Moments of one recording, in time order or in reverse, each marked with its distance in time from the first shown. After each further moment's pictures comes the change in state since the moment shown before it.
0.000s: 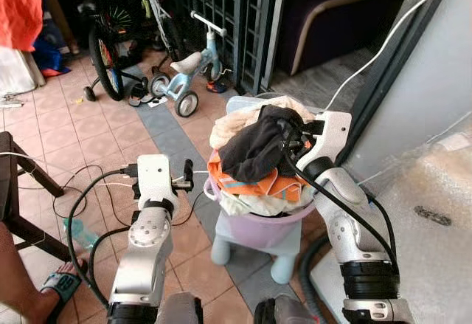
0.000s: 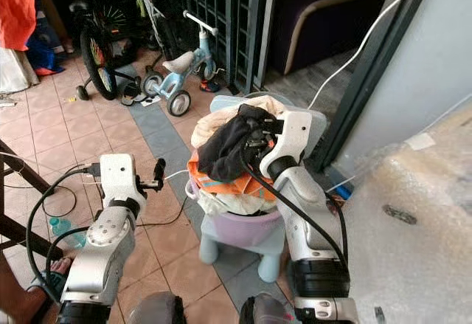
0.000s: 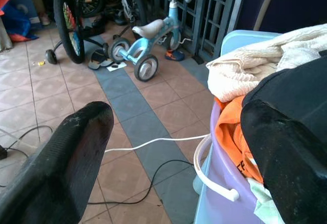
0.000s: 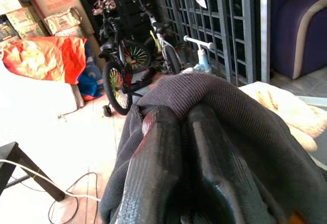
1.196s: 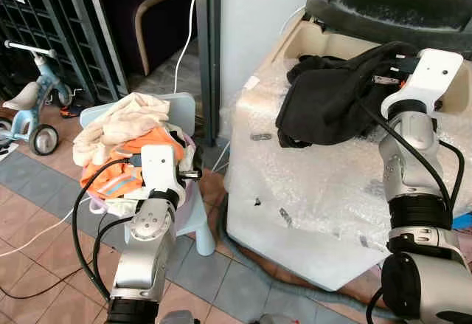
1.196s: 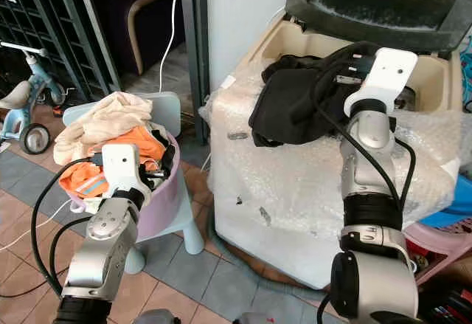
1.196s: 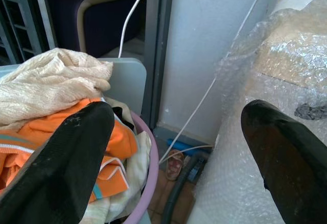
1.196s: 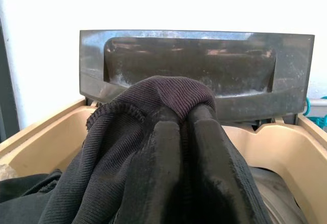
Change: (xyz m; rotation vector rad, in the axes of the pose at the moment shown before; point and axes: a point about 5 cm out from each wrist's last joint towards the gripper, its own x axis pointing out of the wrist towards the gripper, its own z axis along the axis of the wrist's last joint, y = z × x) left arm 0.001 -0.003 0.014 -0.066 -0.088 -0.073; right arm 0.026 -0.082 0.102 -0.350 -0.350 -0.490
